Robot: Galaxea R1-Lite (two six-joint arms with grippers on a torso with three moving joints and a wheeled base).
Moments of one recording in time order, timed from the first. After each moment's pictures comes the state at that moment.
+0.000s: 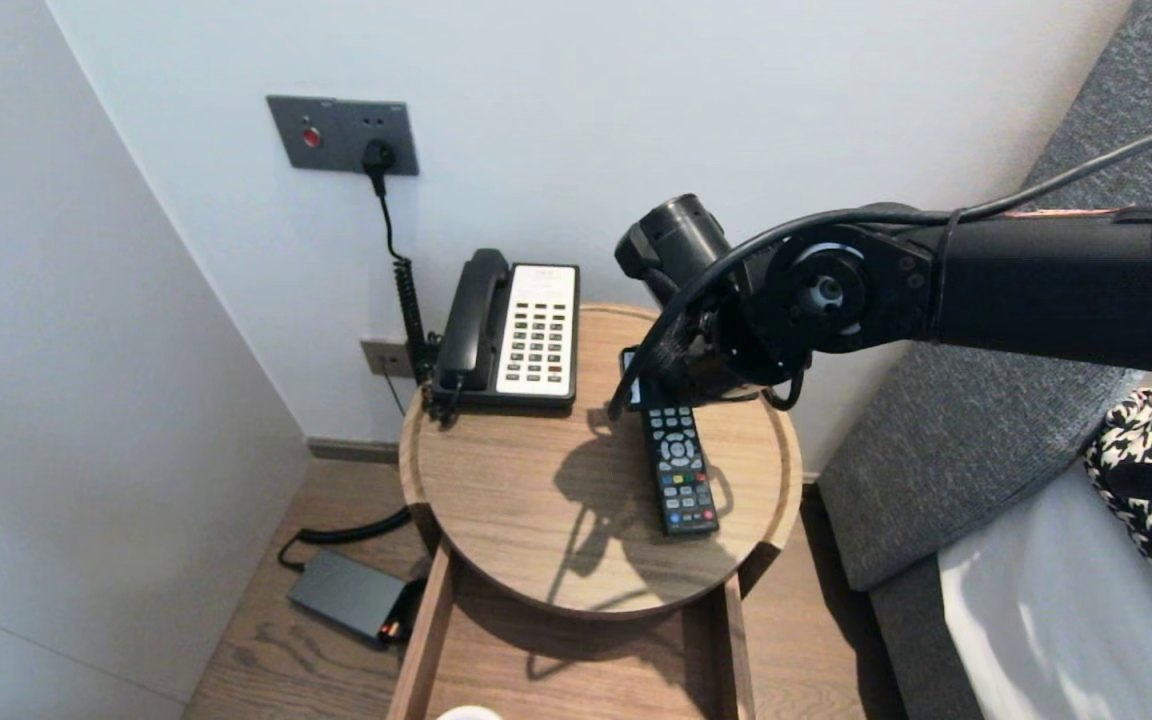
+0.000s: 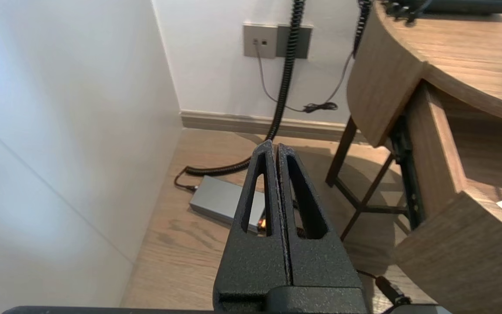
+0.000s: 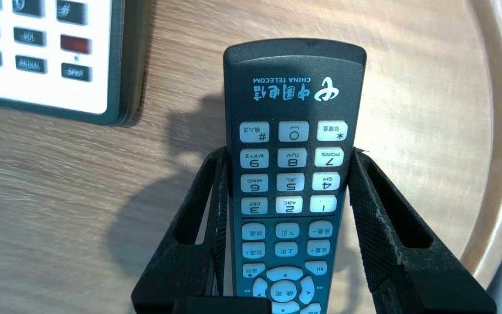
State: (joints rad) left arm 0.00 0.00 0.00 -0.03 0.01 0.00; right arm 0.67 2.08 -1.94 0.61 -0.38 0.44
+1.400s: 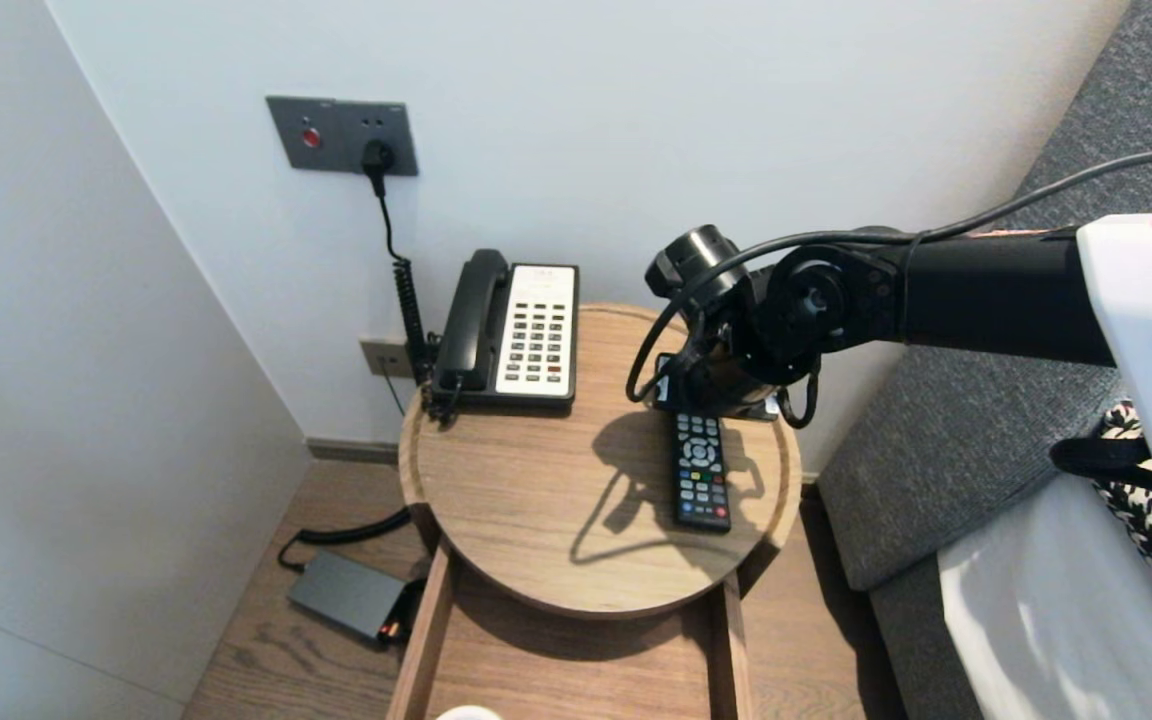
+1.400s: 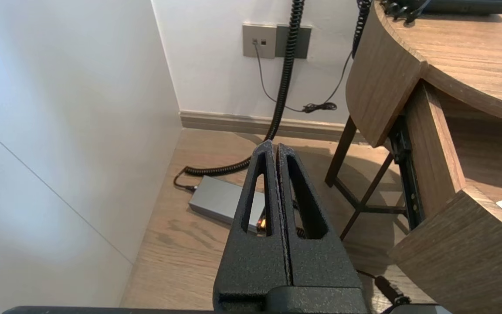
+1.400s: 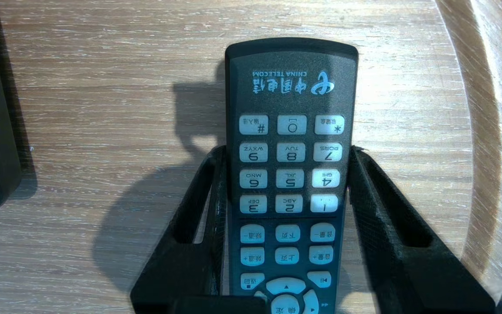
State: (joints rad) left arm 0.00 0.00 0.00 -0.03 0.01 0.00; right arm 0.58 2.14 -1.93 0.64 -0.35 0.60
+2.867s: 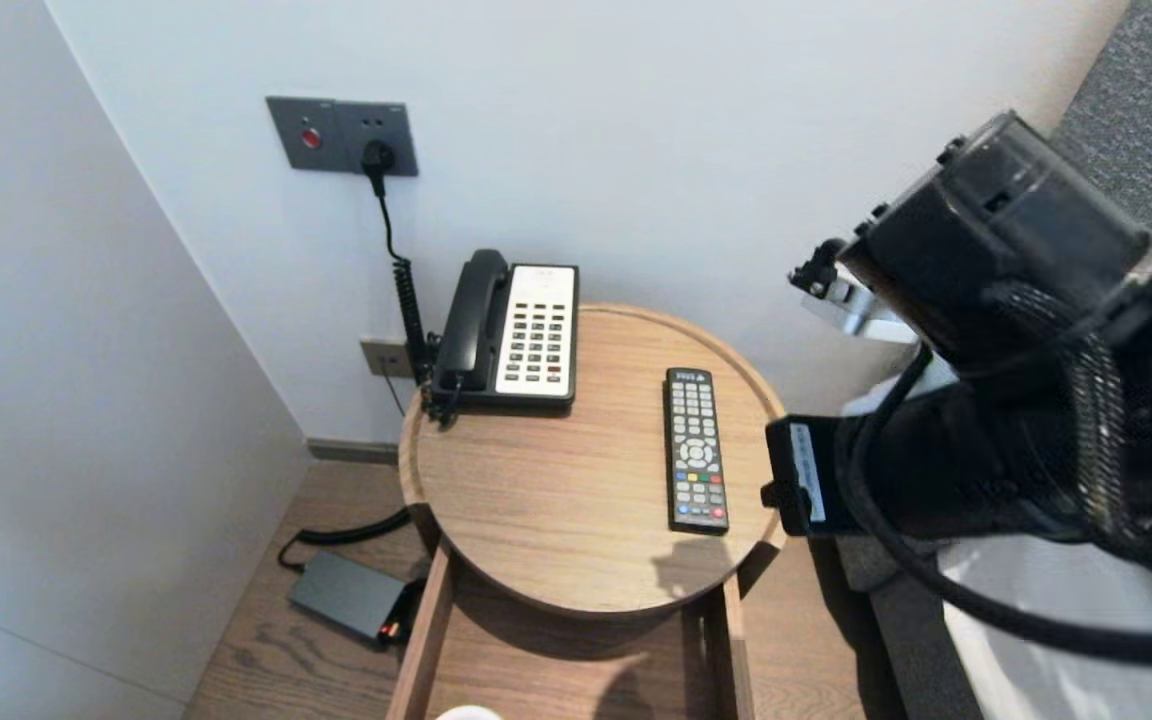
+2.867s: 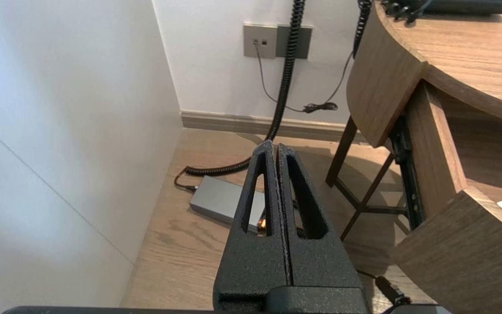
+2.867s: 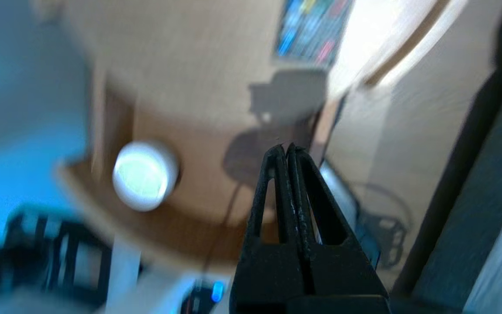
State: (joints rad) left arm 0.00 0.00 0.00 -0.03 0.01 0.00; right arm 0.89 1.59 -1.56 0.84 -0.26 0.71
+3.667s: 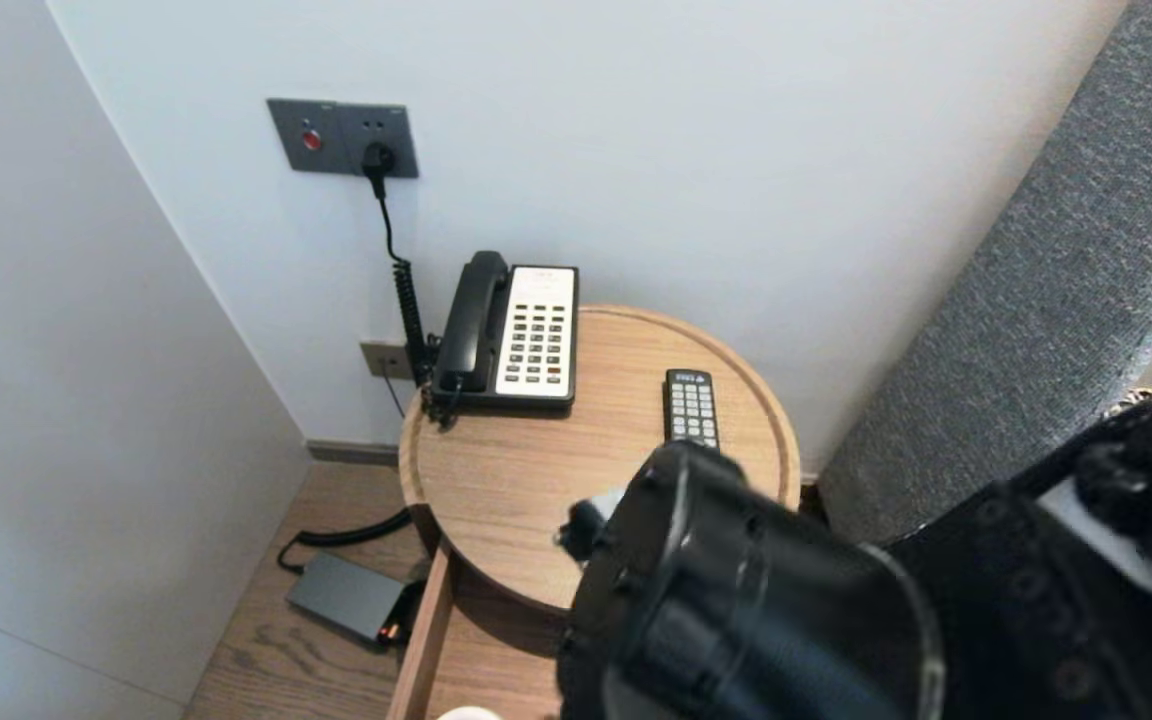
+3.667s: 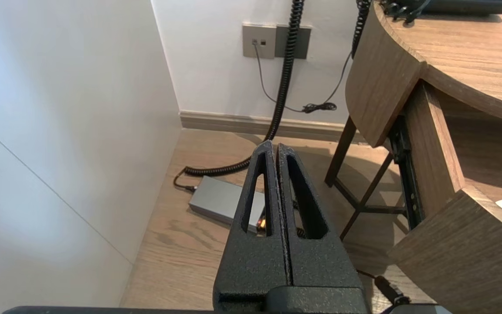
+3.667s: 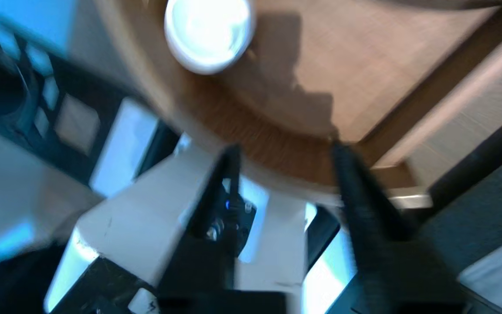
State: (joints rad) left arm 0.00 0.00 0.00 -0.03 0.01 0.00; right arm 1.25 1.76 -1.54 0.84 -0.21 0.70
